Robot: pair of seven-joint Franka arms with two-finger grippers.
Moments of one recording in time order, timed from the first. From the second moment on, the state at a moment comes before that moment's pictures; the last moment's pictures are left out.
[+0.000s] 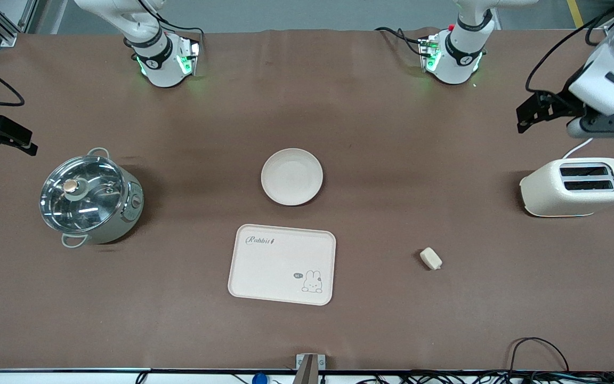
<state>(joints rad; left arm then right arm) -0.06 -0.03 -0.10 -1.62 0.02 1.55 -0.12 0.01 0.03 -0.08 -1.52 0.00 1.55 -0.07</state>
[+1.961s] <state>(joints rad) -0.15 0.73 -0.11 -1.66 0.02 2.50 -0.74 0.33 -0.01 -0.05 -2.38 0.41 2.36 0.06</state>
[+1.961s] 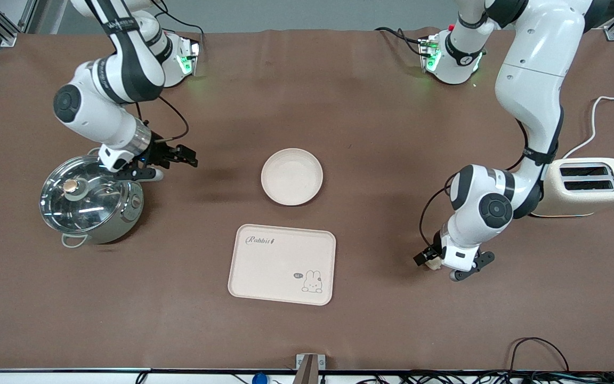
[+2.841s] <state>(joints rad) -0.25 0.71 -0.12 -1.63 0.02 2.46 -0.89 0.56 0.23 -0.05 -2.38 0.71 2.62 0.07</state>
